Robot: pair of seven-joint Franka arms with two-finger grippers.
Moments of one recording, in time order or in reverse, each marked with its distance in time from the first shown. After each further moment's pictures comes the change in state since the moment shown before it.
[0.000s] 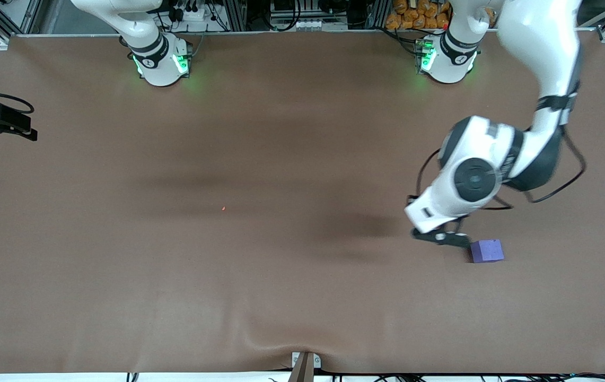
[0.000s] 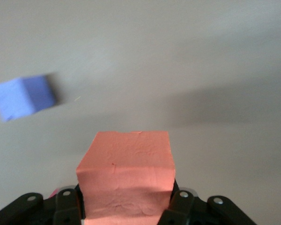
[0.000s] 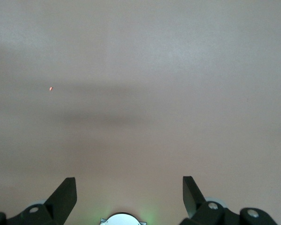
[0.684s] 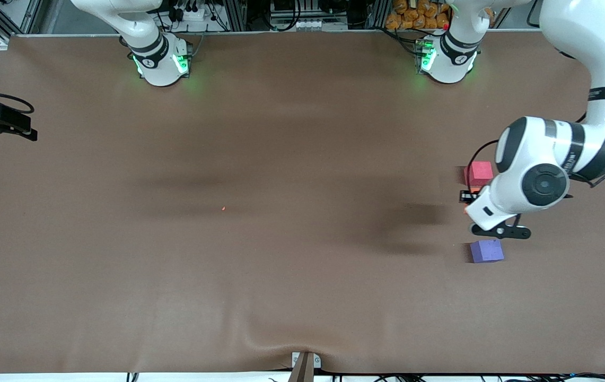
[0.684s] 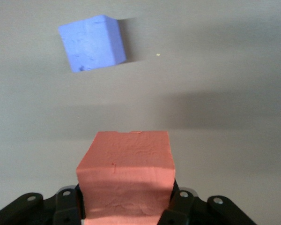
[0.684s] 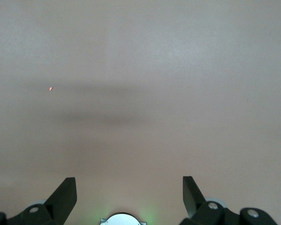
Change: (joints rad) left arm 0.191 -0.067 -0.001 -0.164 0.033 0.043 0.096; right arm 0.000 0.000 0.000 0.000 0.000 0.000 0.000
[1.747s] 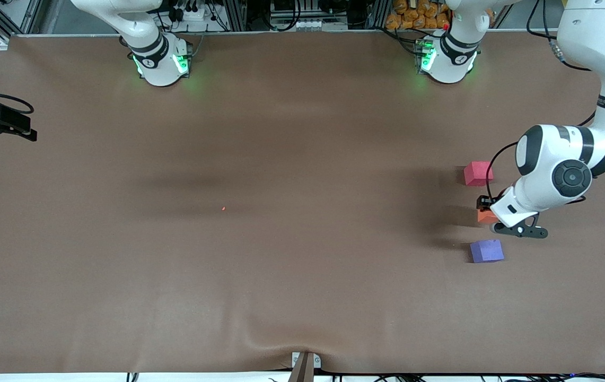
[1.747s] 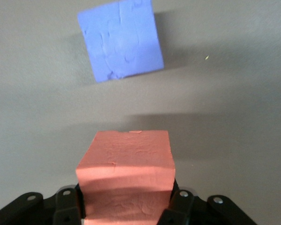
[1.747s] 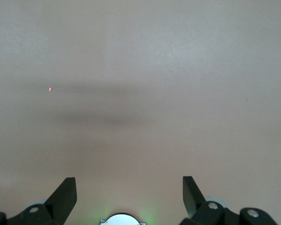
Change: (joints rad) left arm 0.156 0.008 -0.002 -0.249 0.000 0.392 0.133; right arm 0.000 0.000 0.000 0.000 -0.001 0.002 0.000
